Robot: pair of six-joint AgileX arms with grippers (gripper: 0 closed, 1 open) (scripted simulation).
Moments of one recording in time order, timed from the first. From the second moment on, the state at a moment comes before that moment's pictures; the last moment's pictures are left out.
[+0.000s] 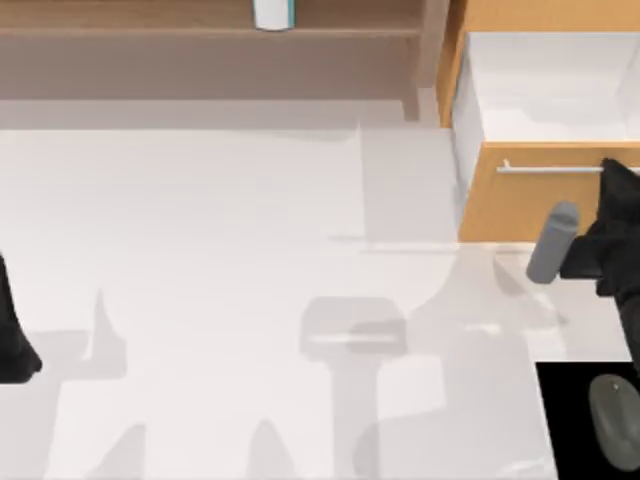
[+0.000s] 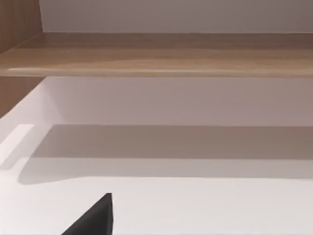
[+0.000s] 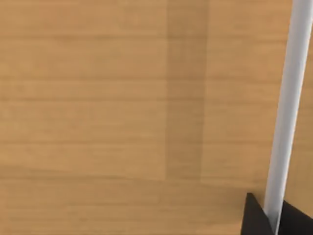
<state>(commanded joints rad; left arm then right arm) 0.00 0.00 0.00 0.00 0.00 0.00 0.29 2.01 0.37 1.64 0.33 -1.55</state>
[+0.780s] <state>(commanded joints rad) 0.00 0.00 0.00 0.00 0.00 0.00 0.24 2.08 0.57 1.50 0.27 -1.55</state>
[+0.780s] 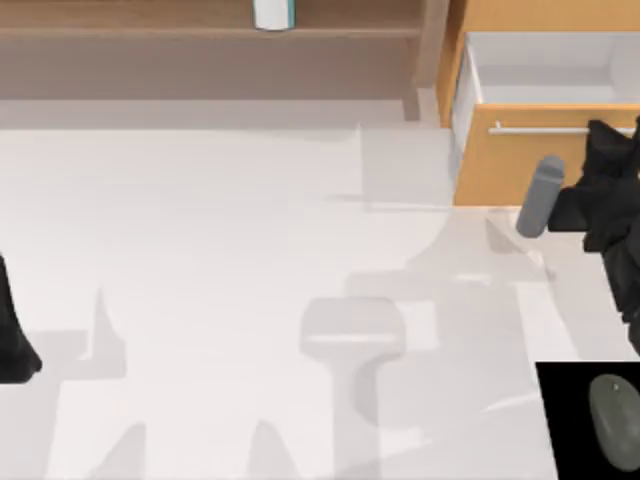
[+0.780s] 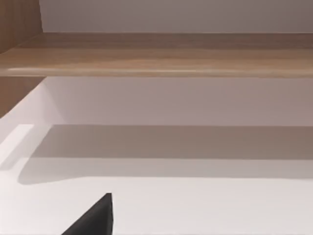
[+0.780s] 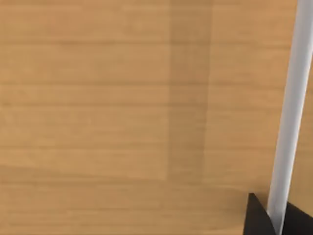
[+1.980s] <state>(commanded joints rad) 0.00 0.00 0.00 0.00 0.00 0.00 0.18 2.28 1.05 1.22 0.20 -1.55</state>
